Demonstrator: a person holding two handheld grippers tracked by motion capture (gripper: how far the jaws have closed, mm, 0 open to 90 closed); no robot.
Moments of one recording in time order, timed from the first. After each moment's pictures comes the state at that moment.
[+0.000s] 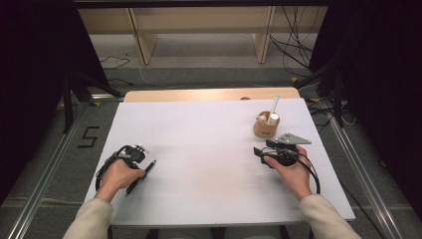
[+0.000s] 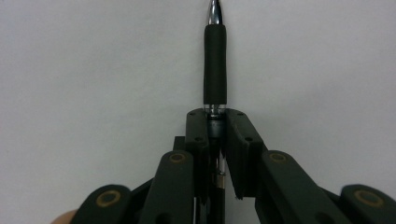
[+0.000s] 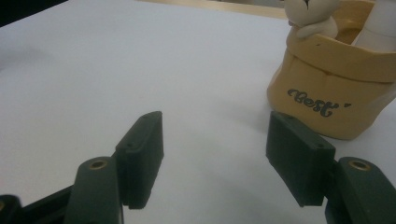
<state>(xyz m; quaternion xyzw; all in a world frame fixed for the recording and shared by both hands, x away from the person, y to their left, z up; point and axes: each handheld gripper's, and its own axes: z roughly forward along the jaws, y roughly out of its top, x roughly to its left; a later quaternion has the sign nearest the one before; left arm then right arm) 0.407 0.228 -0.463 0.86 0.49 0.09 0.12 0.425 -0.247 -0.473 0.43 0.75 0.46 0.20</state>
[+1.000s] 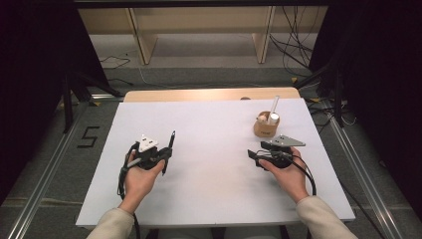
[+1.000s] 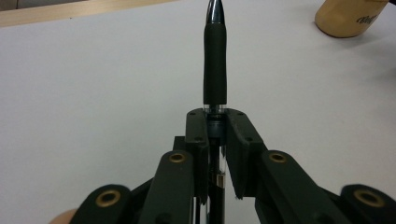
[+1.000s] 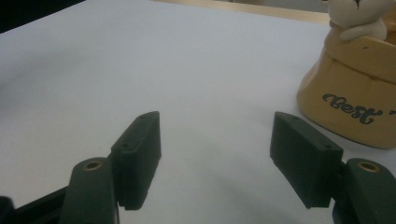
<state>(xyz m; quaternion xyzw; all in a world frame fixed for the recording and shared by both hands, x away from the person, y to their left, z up) 0.385 0.173 -0.442 0.73 0.49 0.22 0.42 0.420 -0.231 -0.475 0.41 0.76 0.47 0.19</state>
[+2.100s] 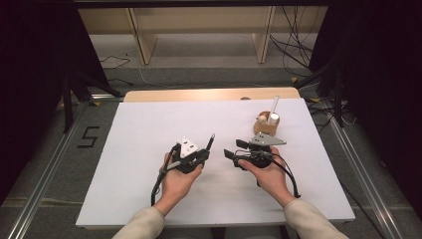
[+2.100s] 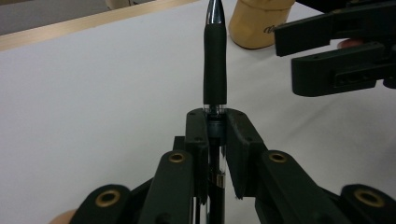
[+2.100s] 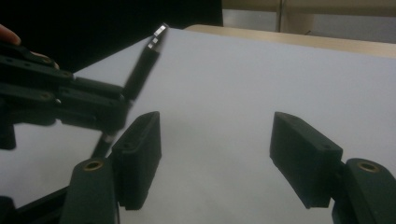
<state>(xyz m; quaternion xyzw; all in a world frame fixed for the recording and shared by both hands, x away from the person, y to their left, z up) 0.384 0.071 -0.447 0.77 0.40 0.20 0.46 0.414 -0.168 -0.458 0.36 0.75 0.54 0.14</state>
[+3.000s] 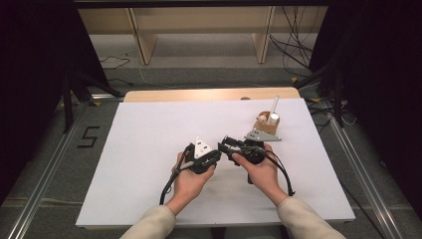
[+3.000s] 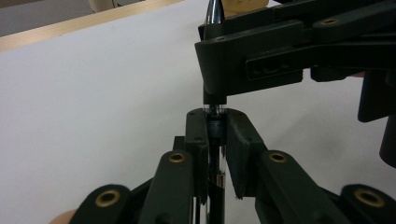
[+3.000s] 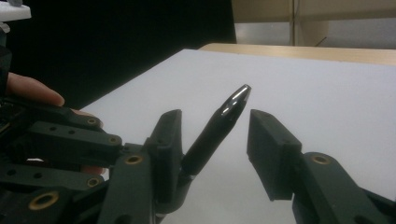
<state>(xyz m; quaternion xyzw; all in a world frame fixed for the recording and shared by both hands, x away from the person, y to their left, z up) 0.385 0.044 -0.449 0.77 0.38 0.20 0.46 0.420 -0.151 -0.451 0.37 0.72 0.58 0.11</state>
